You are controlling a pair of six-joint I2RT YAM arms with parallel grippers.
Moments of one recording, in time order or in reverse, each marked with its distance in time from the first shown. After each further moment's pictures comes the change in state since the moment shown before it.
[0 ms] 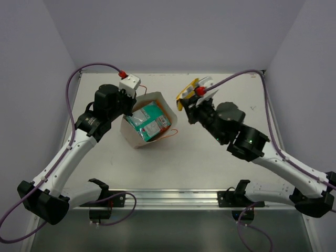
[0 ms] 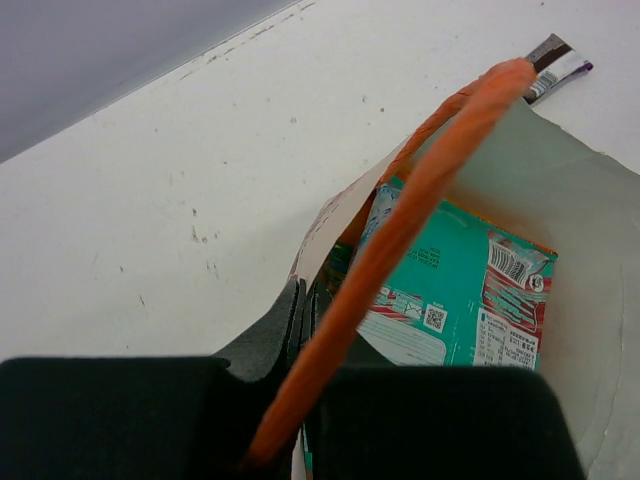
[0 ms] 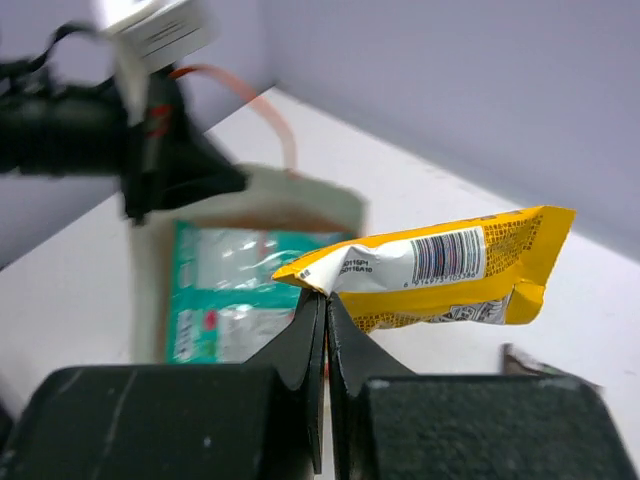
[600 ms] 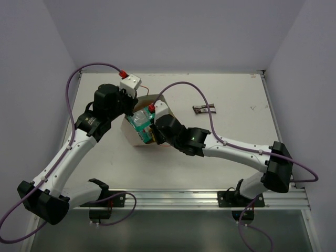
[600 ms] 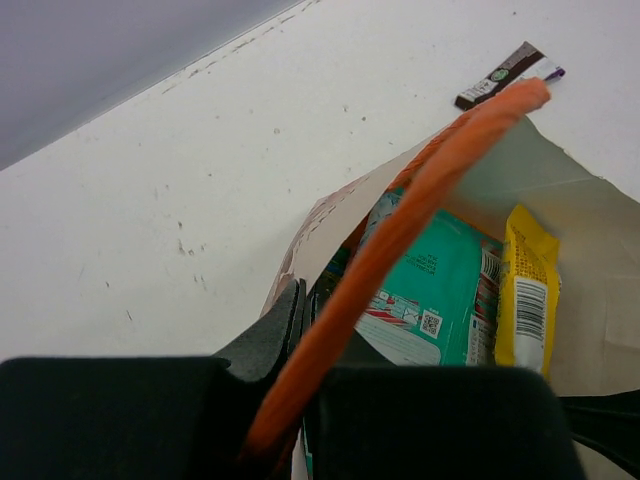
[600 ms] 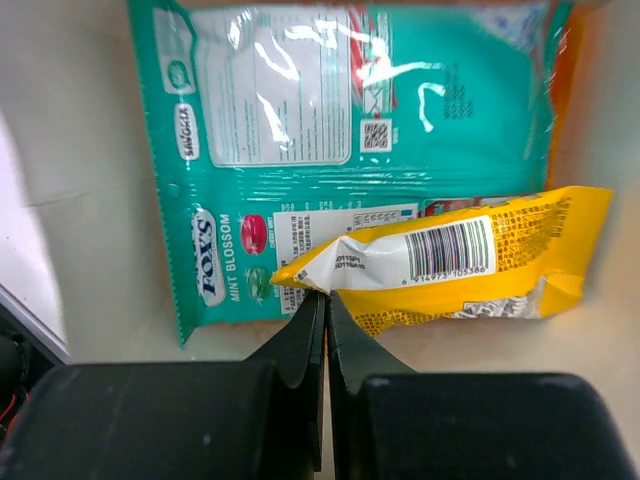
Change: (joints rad) left arm 0.004 0.000 0.000 0.013 0.048 0.001; right arm 0.041 0.387 -0.021 -0.046 -0.014 0.318
